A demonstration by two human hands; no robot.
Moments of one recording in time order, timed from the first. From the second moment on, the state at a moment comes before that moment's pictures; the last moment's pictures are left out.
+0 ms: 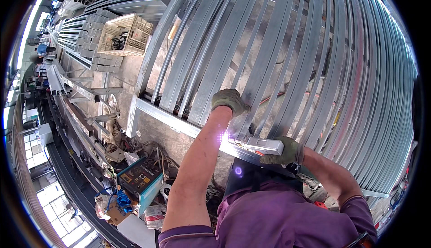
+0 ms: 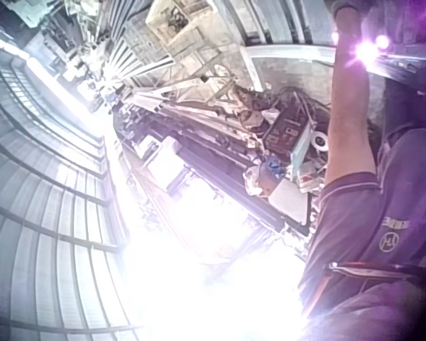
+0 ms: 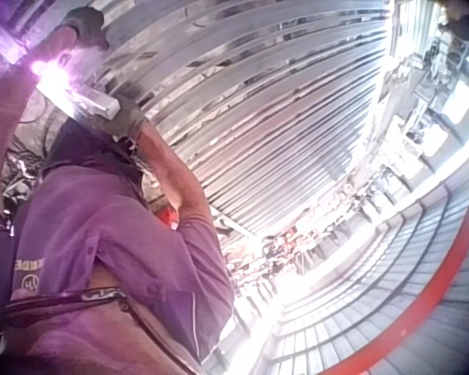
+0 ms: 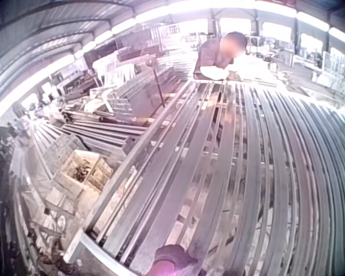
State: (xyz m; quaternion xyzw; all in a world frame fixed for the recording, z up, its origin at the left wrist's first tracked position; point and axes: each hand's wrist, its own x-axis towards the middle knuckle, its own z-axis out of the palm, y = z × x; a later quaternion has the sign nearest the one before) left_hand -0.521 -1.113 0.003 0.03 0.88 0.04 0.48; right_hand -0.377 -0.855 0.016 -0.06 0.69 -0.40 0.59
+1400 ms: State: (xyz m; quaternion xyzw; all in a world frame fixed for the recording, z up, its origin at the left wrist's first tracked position) left_hand -0.522 -1.117 -0.006 0.02 0.87 0.03 0.49; right_hand -0.364 -0.839 0.004 -0.10 0.72 -0.40 0.56
